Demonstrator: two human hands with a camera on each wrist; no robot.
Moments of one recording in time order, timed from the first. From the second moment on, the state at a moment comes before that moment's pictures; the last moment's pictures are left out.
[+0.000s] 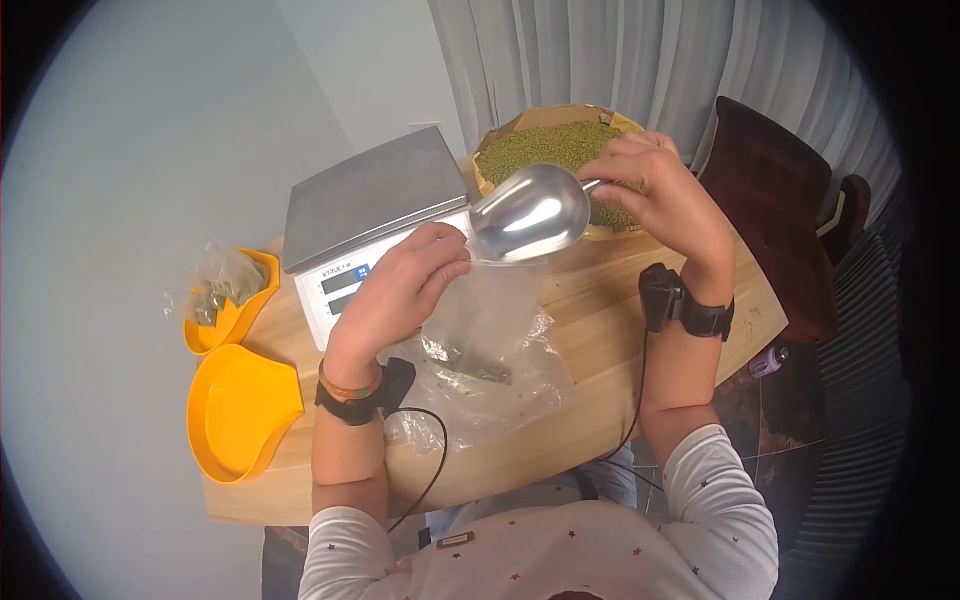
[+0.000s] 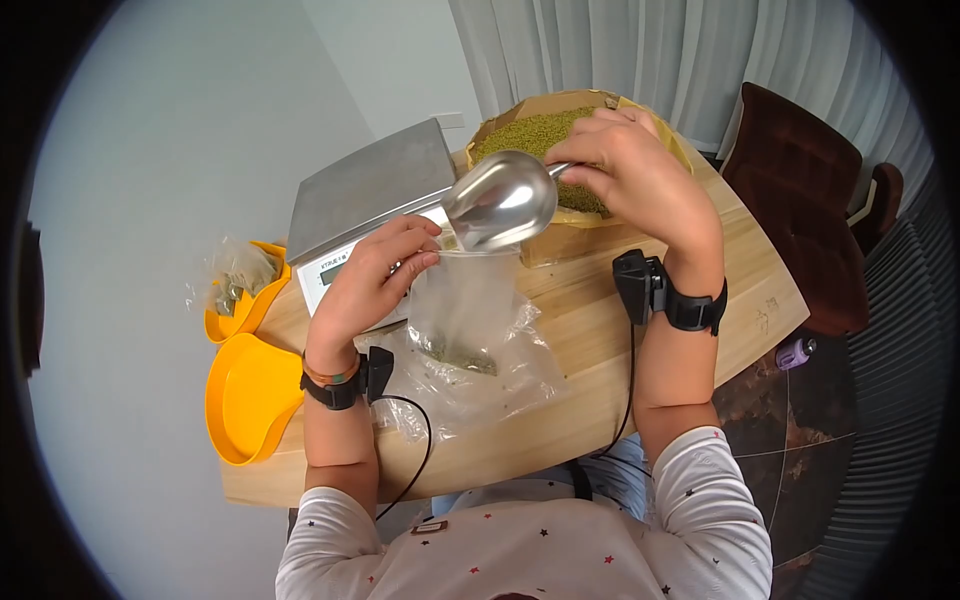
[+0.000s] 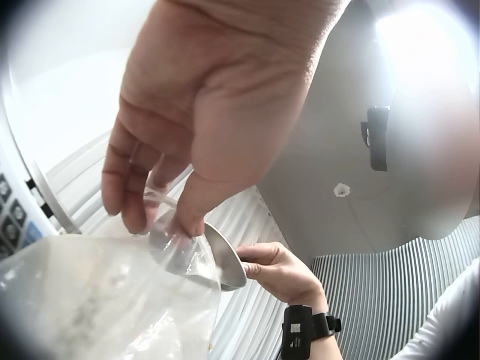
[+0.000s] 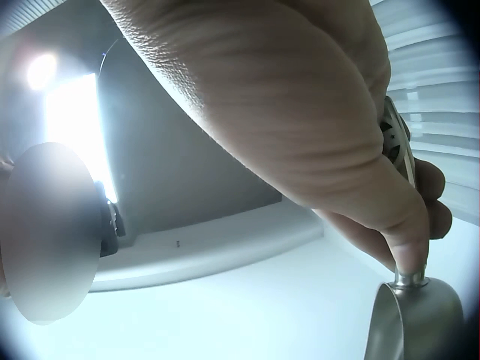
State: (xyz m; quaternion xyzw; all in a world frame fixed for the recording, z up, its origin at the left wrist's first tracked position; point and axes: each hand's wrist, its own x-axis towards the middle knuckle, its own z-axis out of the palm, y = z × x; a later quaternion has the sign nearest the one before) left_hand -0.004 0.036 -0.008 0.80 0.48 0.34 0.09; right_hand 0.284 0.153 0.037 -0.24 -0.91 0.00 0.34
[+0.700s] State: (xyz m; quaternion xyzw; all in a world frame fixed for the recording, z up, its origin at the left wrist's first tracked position) left_hand -0.015 0.035 -0.005 0.78 0.52 0.34 0.06; right_hand 0.279 0.264 -0.056 -0.50 -0.83 0.09 0.23
